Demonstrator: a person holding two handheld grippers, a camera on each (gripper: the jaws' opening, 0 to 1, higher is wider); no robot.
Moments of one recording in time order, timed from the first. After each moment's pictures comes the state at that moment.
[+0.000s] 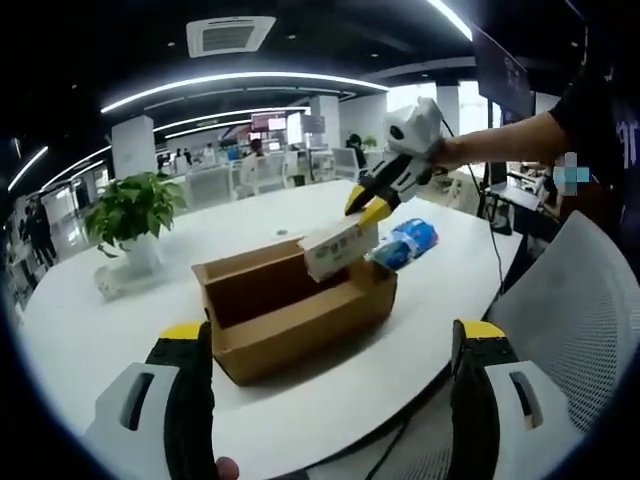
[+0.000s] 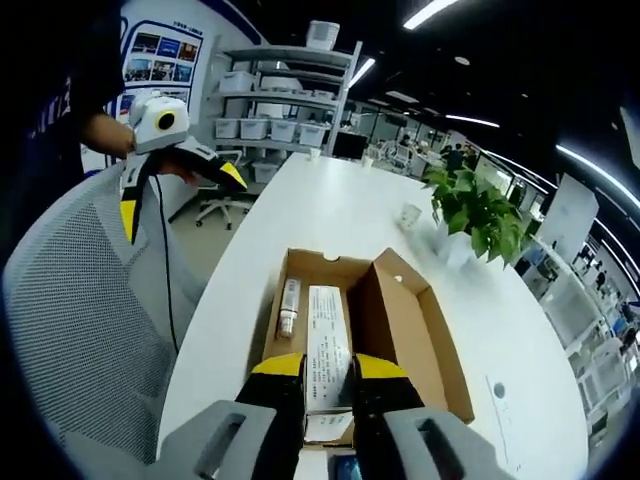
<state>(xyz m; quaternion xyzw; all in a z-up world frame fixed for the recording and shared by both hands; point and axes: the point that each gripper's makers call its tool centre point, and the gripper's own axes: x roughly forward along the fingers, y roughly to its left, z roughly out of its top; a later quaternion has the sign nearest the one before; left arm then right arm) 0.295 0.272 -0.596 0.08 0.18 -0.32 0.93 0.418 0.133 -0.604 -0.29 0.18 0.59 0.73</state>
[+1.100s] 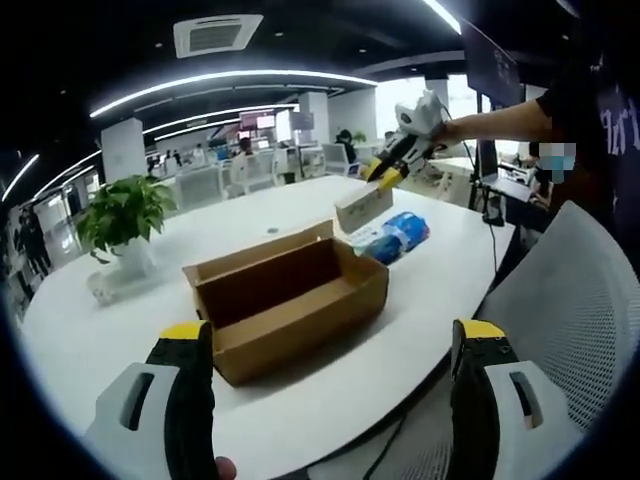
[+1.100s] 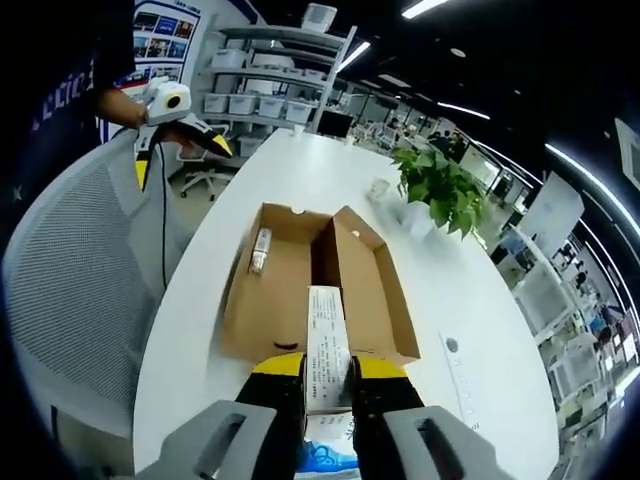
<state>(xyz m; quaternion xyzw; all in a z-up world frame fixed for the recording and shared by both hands) 0.291 0.267 -0.600 0.09 0.19 -0.34 0.92 0.442 0.021 -0.596 -0.34 0.20 0.54 0.74</state>
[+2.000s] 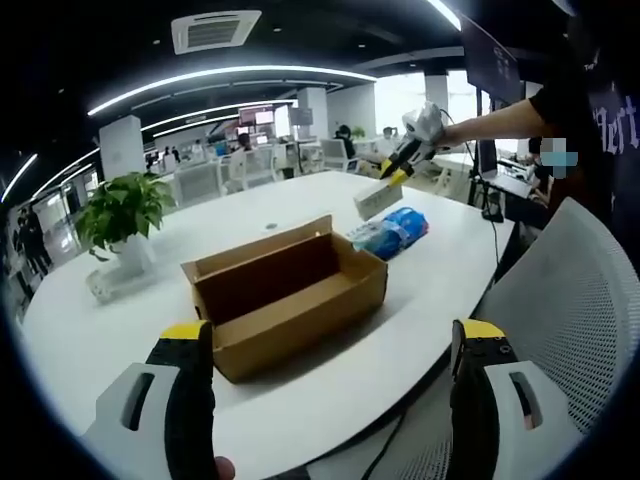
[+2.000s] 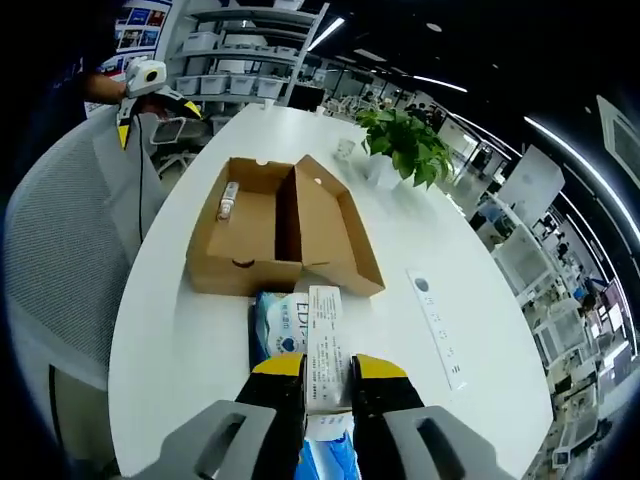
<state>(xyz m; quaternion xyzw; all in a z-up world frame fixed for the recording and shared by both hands) 0.291 0.267 -0.602 0.09 0.19 -0.34 0.92 0.480 -0.073 -0.627 -0.35 0.24 0.48 0.77</state>
